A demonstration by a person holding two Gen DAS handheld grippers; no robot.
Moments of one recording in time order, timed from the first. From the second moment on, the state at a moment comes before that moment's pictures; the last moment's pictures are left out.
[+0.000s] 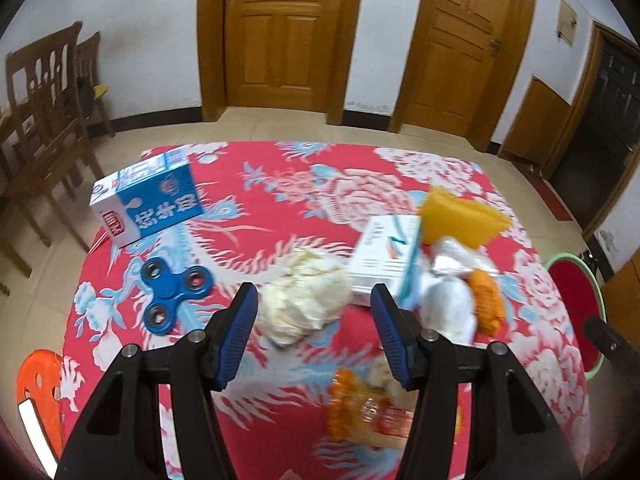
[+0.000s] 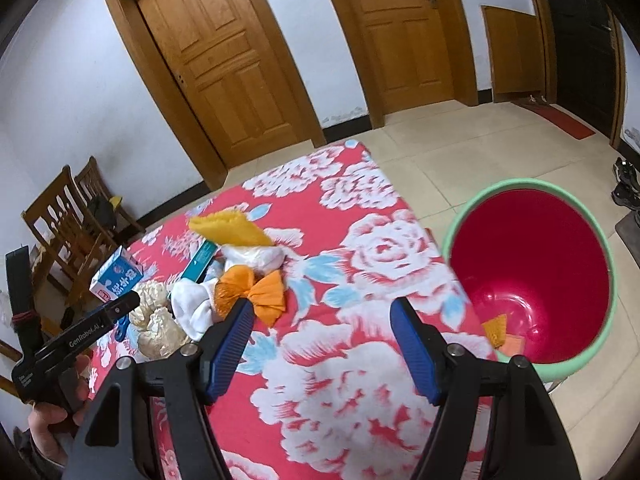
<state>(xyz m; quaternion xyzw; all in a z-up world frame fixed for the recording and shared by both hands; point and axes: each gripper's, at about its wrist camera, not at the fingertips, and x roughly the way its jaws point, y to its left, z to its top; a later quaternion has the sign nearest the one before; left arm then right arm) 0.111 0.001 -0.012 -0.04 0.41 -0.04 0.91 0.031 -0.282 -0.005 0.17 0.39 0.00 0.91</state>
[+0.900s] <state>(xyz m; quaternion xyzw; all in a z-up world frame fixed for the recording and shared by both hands) 0.142 0.024 -0.063 -0.08 0.45 -0.03 0.89 0.105 -0.216 -0.051 0.13 0.45 0.04 0.88</state>
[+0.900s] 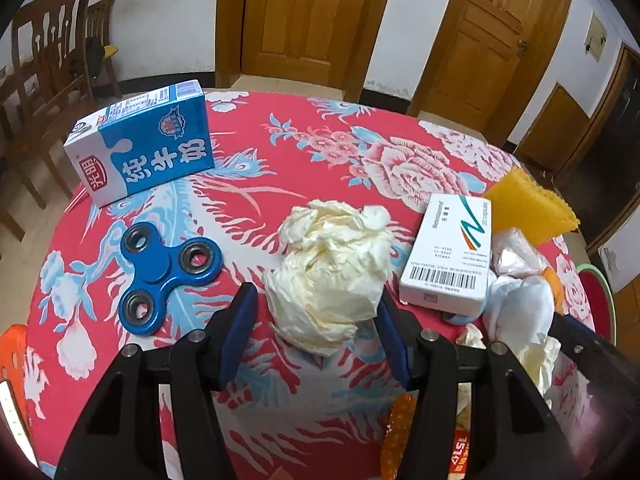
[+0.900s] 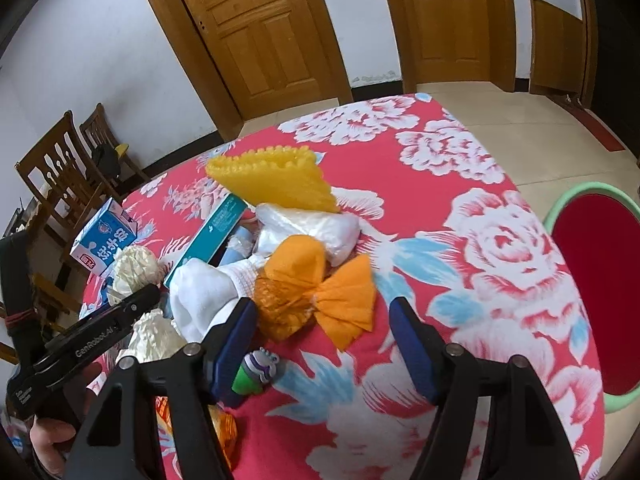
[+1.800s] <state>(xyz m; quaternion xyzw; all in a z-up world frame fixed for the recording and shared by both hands) 0.135 0.027 -0.057 -0.10 0.43 -0.05 0.90 0.097 -0.209 -0.034 0.11 0.41 0.07 0.90</state>
